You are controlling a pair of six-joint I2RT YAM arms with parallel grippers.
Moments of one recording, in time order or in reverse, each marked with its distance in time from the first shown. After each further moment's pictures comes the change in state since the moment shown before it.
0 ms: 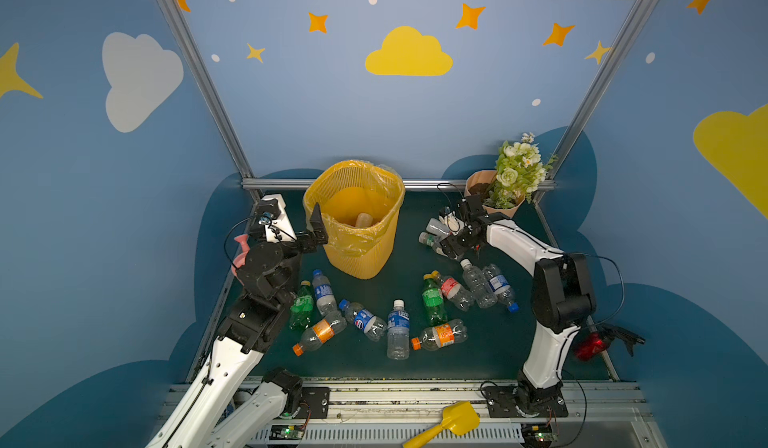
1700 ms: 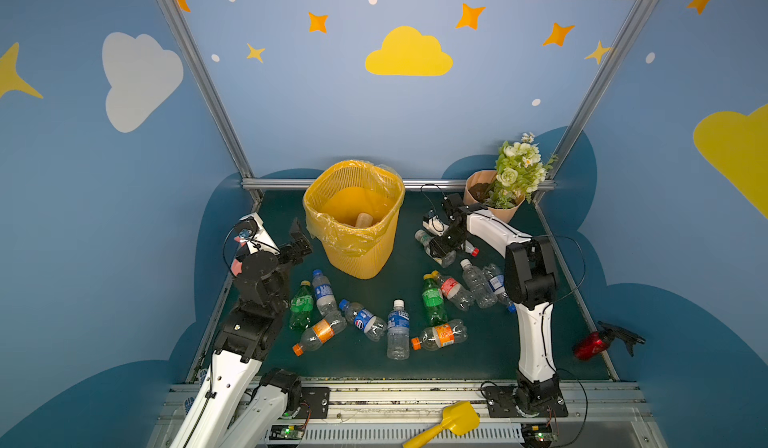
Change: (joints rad) left arm 0.135 -0.049 -0.081 -0.108 0.011 -0.192; right arm 0.030 0.280 0.304 -0.201 -0.190 -0.004
